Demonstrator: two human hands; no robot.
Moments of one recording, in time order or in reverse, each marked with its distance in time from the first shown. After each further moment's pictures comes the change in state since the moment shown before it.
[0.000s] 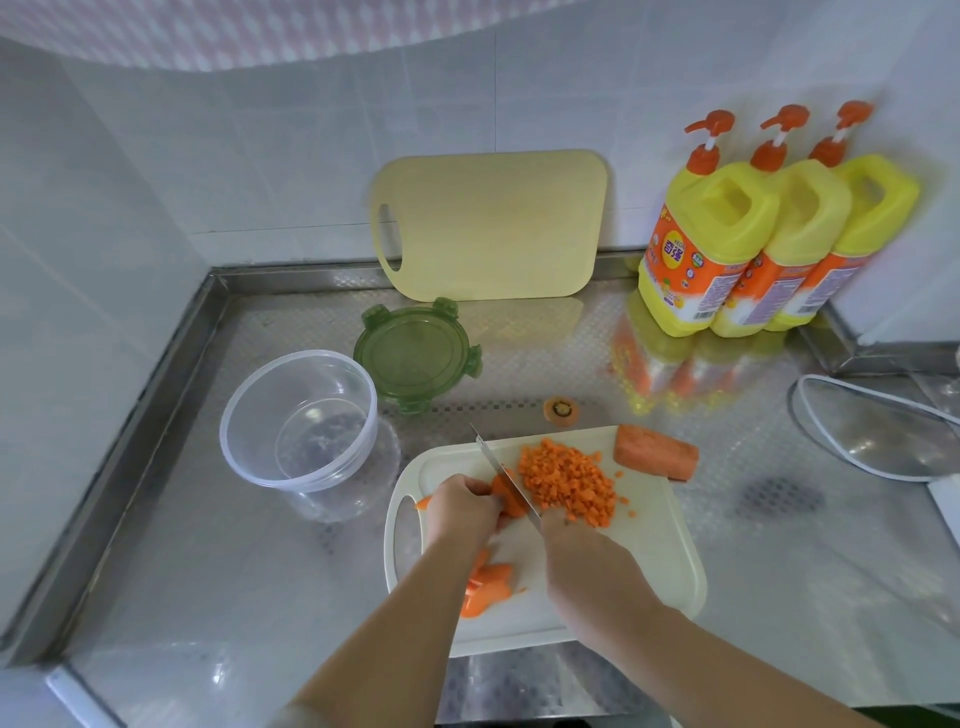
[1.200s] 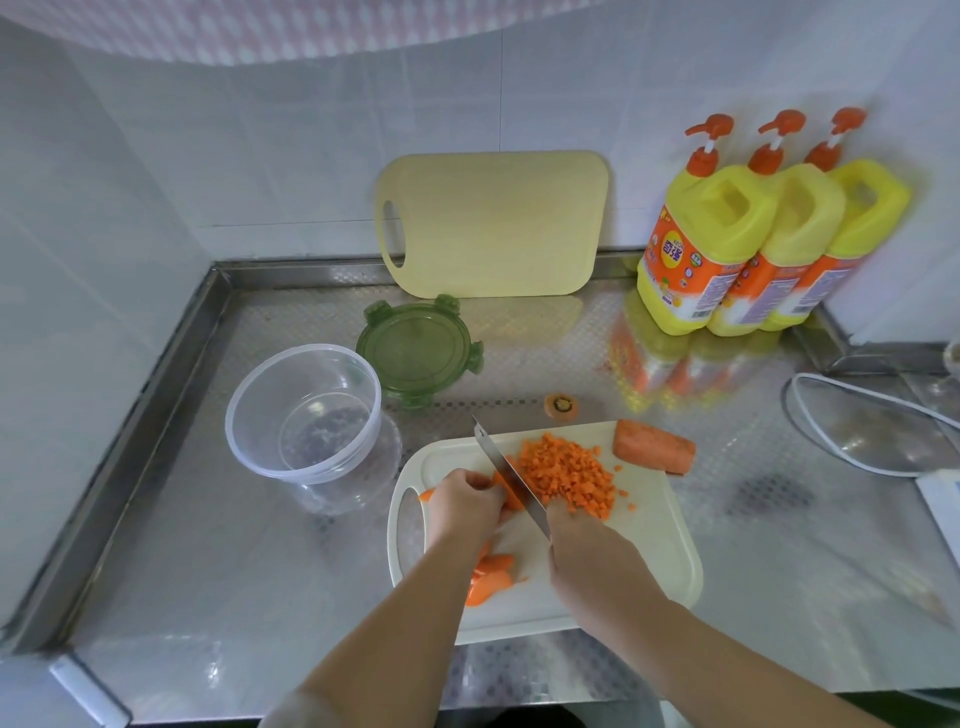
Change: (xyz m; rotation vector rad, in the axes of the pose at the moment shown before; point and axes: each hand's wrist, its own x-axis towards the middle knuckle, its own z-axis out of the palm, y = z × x) left_hand 0.004 -0.010 0.000 -0.024 0.012 0.020; right_hand -0.006 -0.004 -0.006 0.076 0.007 0.018
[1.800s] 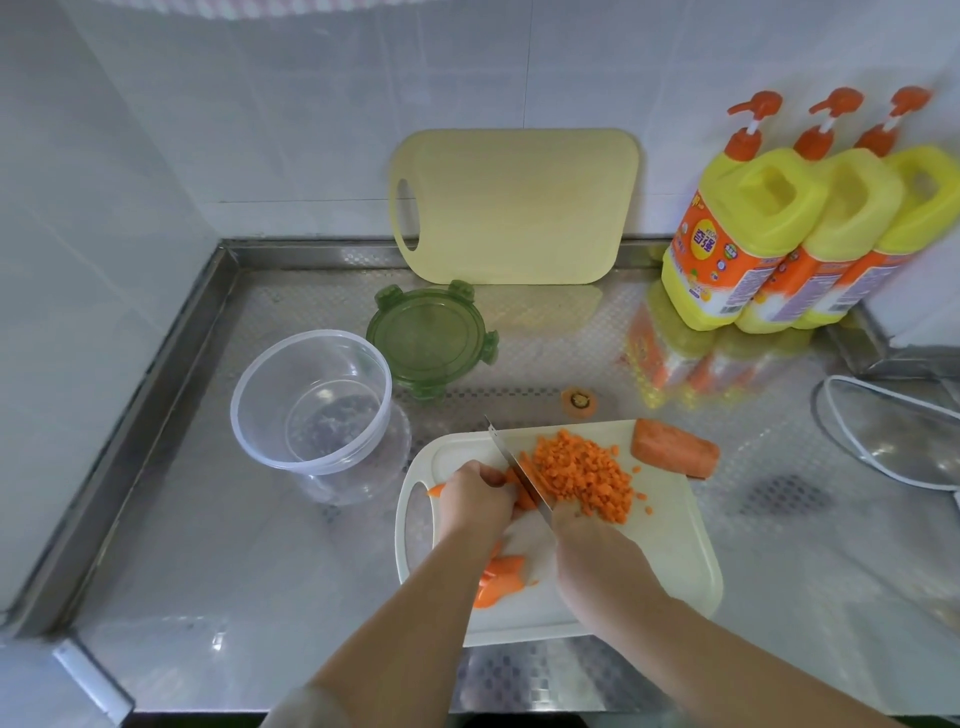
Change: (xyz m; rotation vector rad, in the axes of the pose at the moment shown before) left_hand 0.012 -0.005 0.004 -0.025 -0.004 0.000; right_hand 0.019 -0.003 0.010 -0.104 -0.064 0.043
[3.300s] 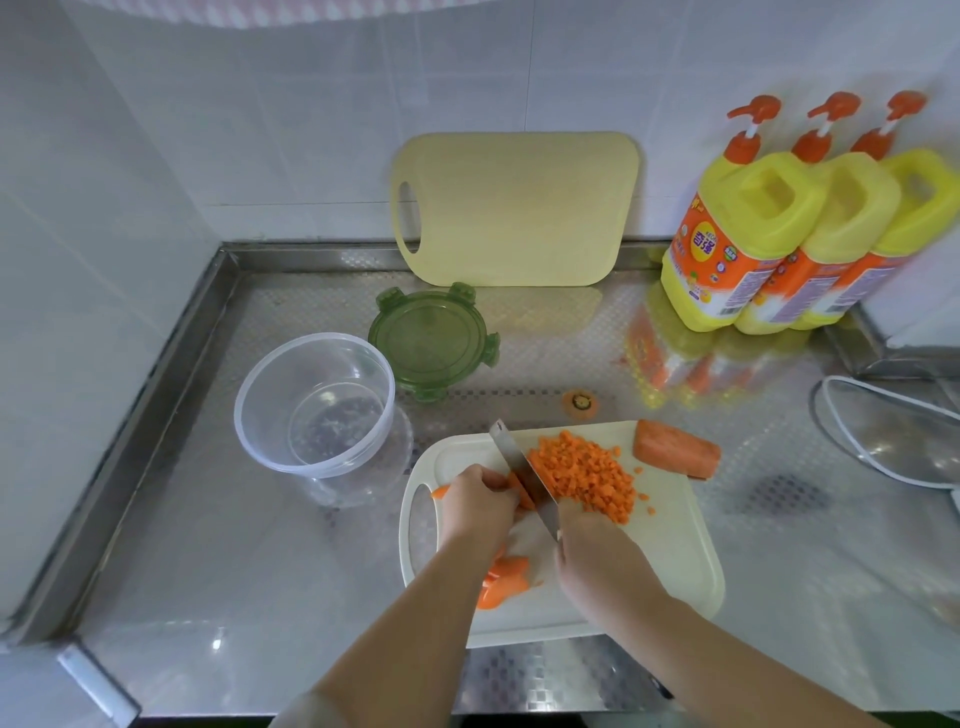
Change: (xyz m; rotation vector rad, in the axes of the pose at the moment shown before) left_hand -0.003 0.000 -0.004 -0.023 -0.024 -0.018; right_hand 0.004 0.001 0.004 0.158 0.017 0.025
